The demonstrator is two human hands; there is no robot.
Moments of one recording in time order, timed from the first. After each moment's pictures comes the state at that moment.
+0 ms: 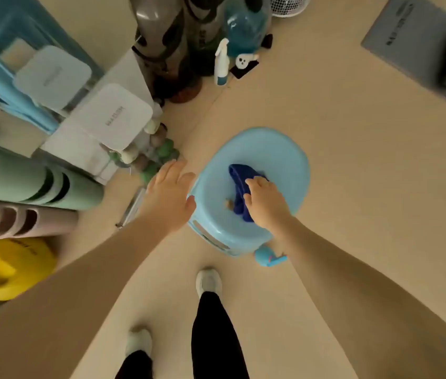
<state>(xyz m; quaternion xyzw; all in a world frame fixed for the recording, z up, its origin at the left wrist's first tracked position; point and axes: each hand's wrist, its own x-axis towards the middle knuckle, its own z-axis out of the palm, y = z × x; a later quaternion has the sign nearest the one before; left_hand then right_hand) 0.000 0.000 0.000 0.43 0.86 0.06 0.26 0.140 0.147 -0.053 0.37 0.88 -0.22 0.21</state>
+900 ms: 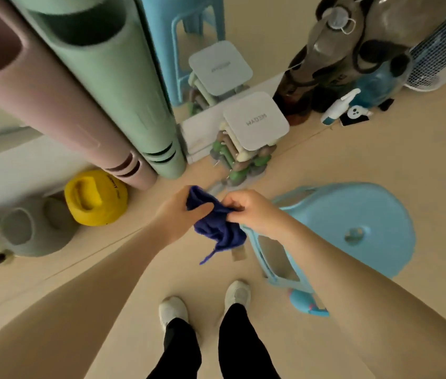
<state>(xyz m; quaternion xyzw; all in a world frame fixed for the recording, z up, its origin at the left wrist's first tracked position) -0.079 -0.211 -0.010 0.05 0.83 0.43 0.35 -0.034 -0.038 -0.016 0.11 0.77 -0.55 0.29</state>
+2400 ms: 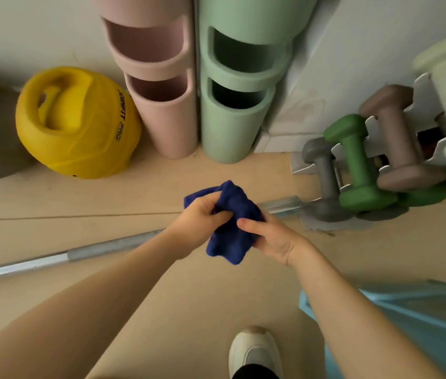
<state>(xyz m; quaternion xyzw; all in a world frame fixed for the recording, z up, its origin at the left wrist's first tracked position) -0.116 -0.258 -0.445 -0.09 0.73 0.64 0.23 -0.128 -0.095 -0.461 0.09 0.54 -0.72 0.43</state>
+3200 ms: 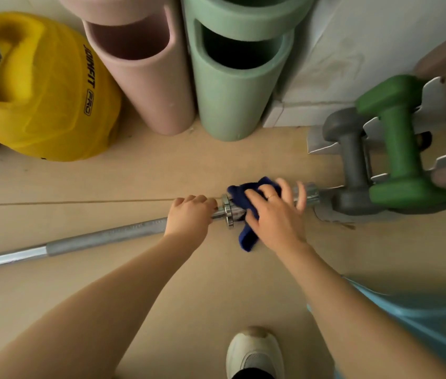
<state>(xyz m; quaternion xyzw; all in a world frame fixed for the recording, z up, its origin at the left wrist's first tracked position) -0.126 -0.254 -0.550 0.02 0.97 0.09 0.24 -0.140 -0.076 -0.553 -0.14 0.99 -0.02 0.00</state>
